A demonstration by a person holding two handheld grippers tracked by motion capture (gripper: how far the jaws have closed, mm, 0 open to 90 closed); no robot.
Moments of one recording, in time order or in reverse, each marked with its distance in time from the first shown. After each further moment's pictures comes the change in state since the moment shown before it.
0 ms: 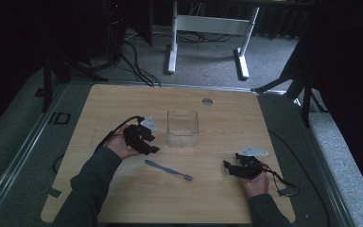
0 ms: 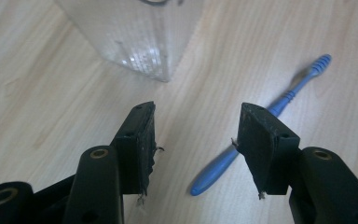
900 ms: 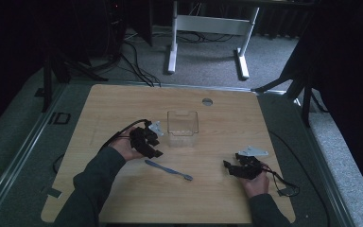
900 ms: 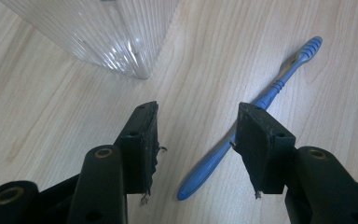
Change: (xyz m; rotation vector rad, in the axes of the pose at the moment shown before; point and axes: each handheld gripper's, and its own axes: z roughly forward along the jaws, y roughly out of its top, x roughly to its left) left arm -0.008 0.009 0.013 0.068 -0.028 0.061; right arm 0.000 0.000 0.000 0.000 0.000 0.002
